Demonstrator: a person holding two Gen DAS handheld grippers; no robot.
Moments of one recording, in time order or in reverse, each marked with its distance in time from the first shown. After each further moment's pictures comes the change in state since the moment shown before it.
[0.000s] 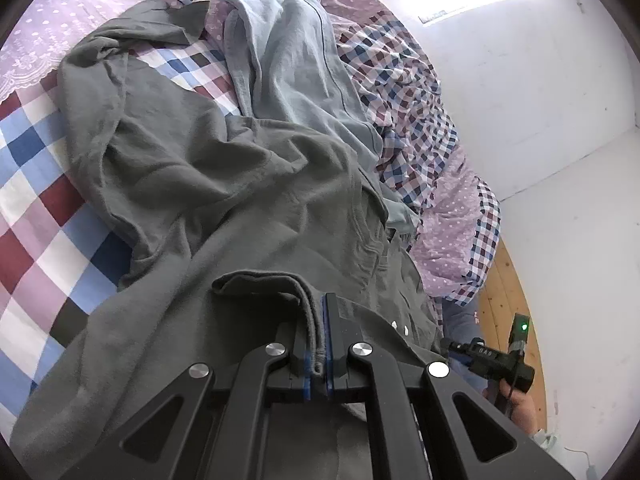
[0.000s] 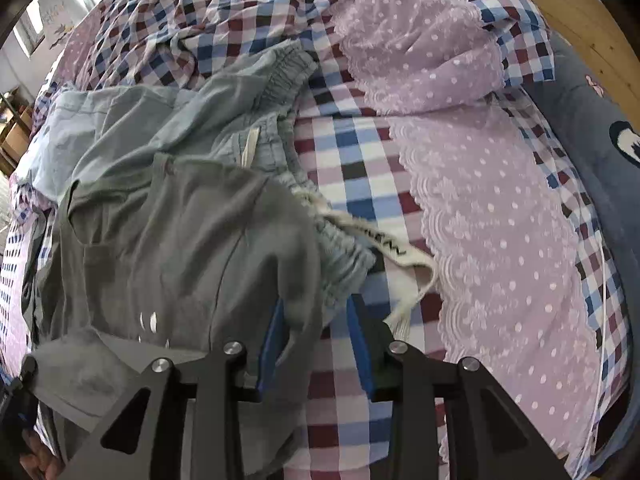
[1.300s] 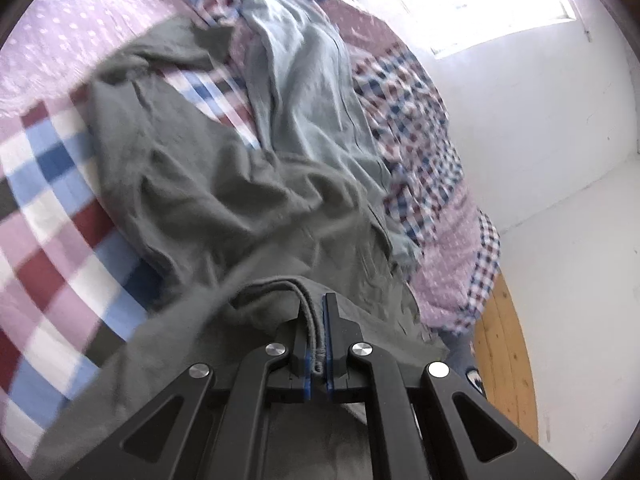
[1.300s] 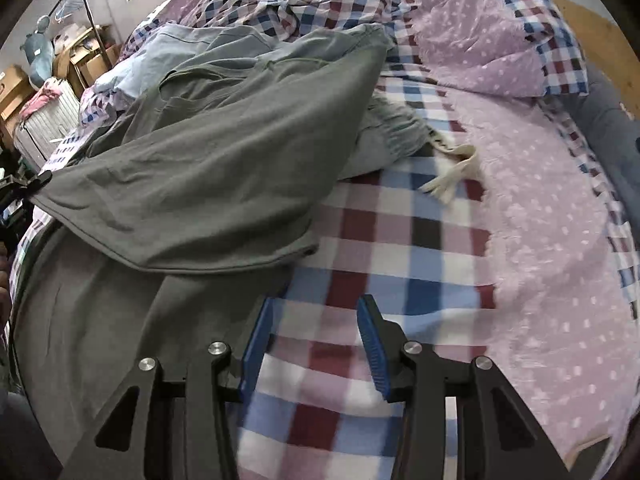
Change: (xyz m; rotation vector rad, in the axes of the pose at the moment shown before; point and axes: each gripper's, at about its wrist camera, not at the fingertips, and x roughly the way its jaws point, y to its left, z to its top) left arm -0.027 0.020 0.017 -0.081 -0.140 0.026; right arm -0.002 -0.012 -0.149 -0.253 -0.118 0.149
